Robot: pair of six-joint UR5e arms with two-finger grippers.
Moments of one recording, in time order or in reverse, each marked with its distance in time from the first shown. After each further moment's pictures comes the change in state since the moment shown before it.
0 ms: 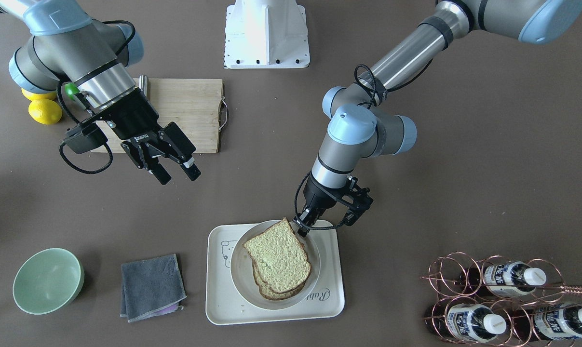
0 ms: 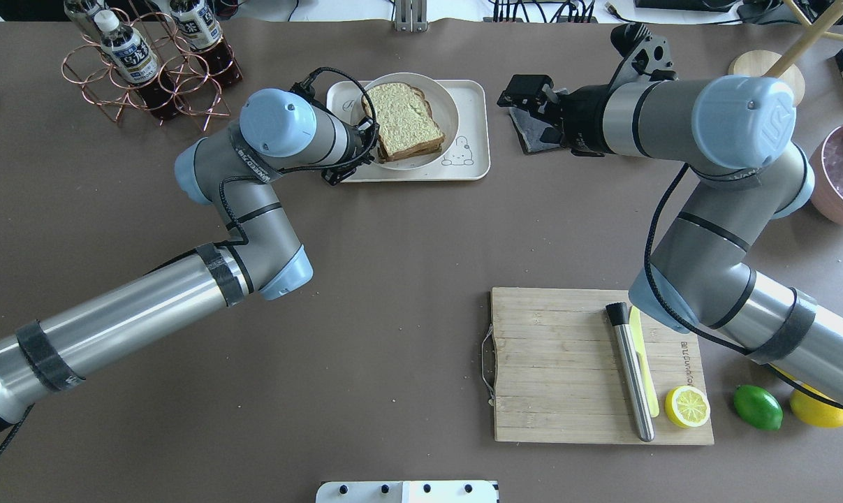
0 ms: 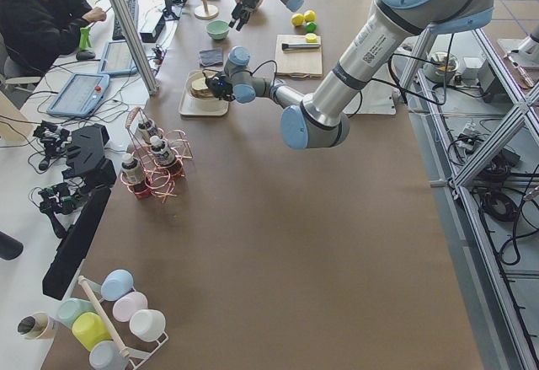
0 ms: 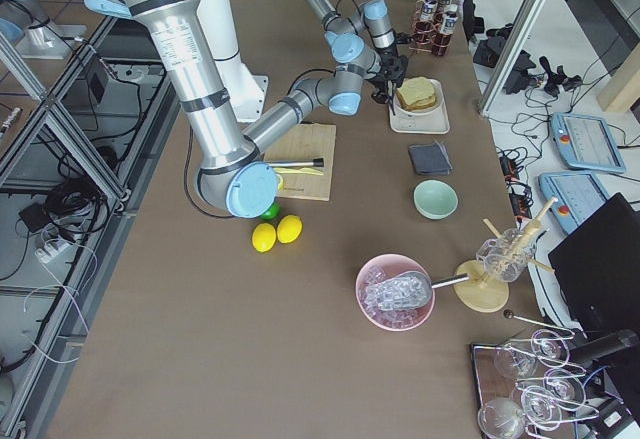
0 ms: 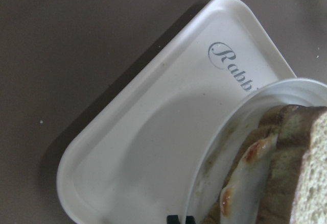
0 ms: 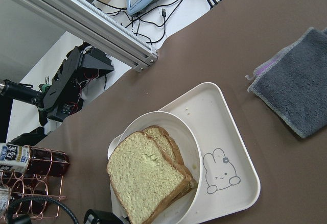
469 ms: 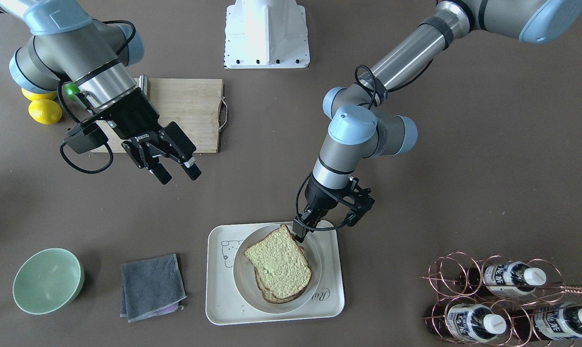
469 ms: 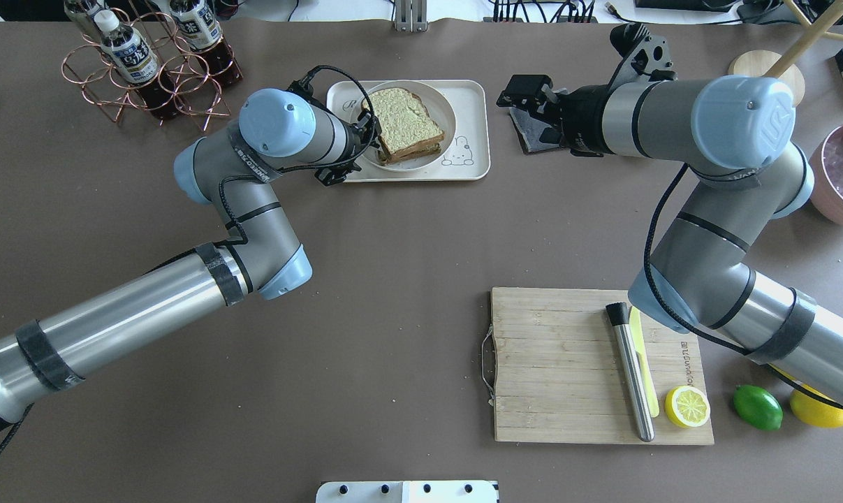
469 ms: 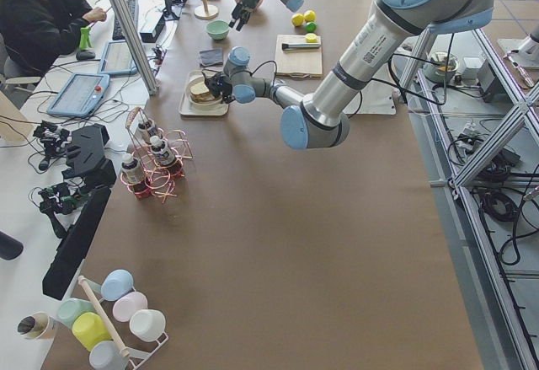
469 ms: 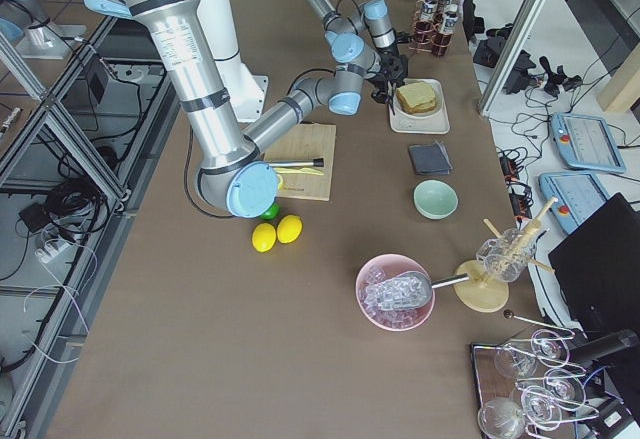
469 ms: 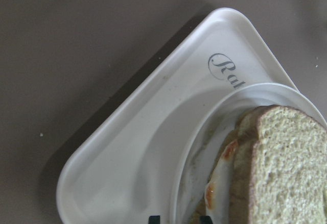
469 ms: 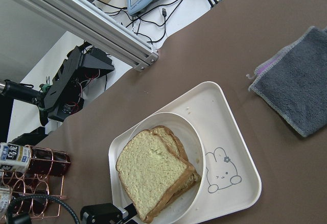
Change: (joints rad) left arm -0.004 0.000 -0.002 -0.001 0.011 0.014; right arm -0.001 0.001 0.000 0.000 0.000 0.002
